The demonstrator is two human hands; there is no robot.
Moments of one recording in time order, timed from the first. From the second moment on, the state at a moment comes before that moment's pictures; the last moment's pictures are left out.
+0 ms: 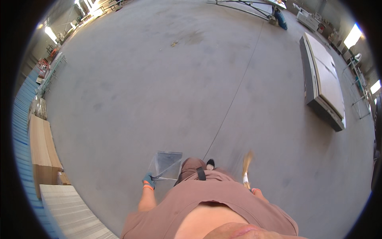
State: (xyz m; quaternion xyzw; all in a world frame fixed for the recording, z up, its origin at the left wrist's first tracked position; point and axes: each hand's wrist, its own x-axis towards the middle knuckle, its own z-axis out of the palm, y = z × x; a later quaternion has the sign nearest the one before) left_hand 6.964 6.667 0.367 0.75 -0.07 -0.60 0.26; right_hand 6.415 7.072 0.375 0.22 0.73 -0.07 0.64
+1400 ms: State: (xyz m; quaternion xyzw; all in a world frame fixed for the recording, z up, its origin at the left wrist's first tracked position) left_hand 6.158 5.462 0.343 0.77 0.04 -0.53 0.36; right_hand 5.484 5.698 0.338 0.17 0.80 -0.16 0.55
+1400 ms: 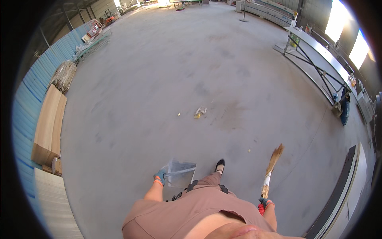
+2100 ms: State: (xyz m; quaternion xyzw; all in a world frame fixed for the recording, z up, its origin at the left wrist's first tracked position) left_hand 5.755 4.787 0.322 0.78 0.02 -0.53 0.33; right_hand 5.171 5.123 0.369 0.01 0.78 0.04 0.62
